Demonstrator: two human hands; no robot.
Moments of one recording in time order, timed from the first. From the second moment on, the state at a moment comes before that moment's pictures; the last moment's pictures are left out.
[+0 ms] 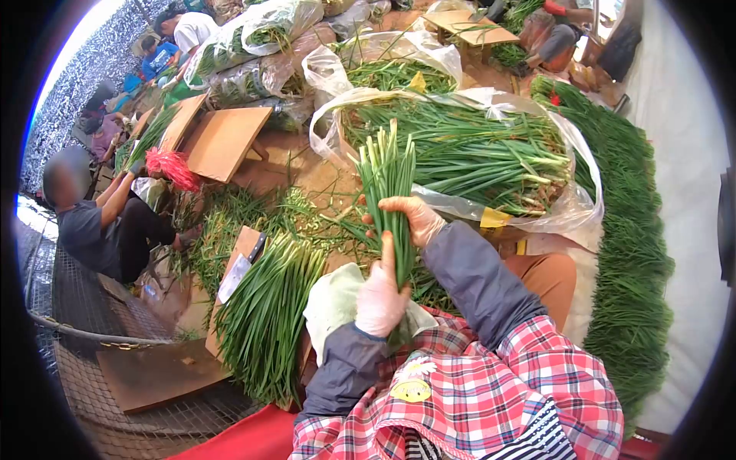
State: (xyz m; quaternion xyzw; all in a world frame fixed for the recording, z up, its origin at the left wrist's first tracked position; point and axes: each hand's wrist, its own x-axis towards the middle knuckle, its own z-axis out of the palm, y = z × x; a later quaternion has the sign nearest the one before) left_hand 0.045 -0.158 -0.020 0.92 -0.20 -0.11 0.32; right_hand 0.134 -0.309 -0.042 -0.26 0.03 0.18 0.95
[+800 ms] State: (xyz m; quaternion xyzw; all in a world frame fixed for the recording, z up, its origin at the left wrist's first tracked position) left_hand 0.092 -0.123 -0.069 0.32 -0.10 -0.33 0.88; right_hand 0.052 -0.329 -0.042 -0.26 -0.01 0.46 0.85
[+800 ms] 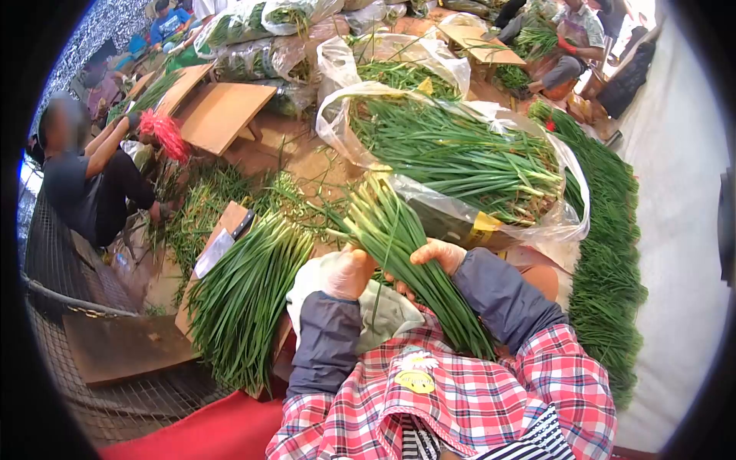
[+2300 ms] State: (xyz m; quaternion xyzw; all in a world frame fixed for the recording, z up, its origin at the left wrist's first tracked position) left_hand 0.066 -0.138 -0.065 0.34 0.00 -0.39 0.86; right_hand 0.098 -0.321 0.001 -0.82 -0.01 0.29 0.50
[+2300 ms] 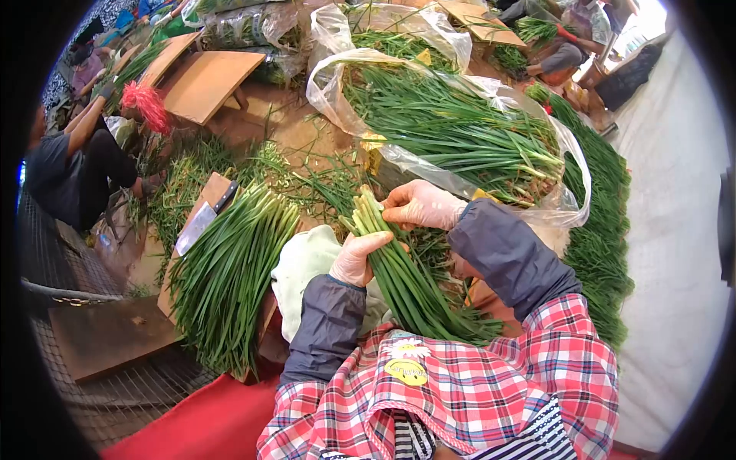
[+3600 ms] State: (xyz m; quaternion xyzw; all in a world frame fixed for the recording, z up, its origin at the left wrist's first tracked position) left_hand 0.068 -0.155 -0.072 0.34 0.01 -0.35 0.88; right_hand 0.093 -0.323 0.008 -0.94 -0.20 0.15 0.22
